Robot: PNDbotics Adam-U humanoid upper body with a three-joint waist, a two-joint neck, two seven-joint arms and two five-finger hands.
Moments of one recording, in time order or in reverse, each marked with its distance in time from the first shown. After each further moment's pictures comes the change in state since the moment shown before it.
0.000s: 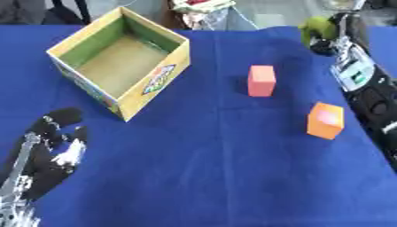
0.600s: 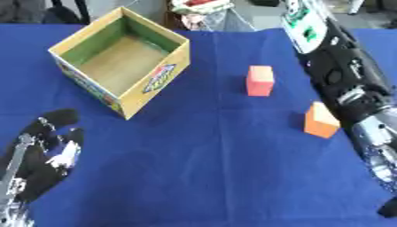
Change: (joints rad) left arm 0.000 -0.001 -0.024 0.001 0.000 -0.003 -0.026; right arm -0.082 0.194 0.189 -0.248 0.080 -0.124 0.160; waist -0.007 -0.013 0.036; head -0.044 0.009
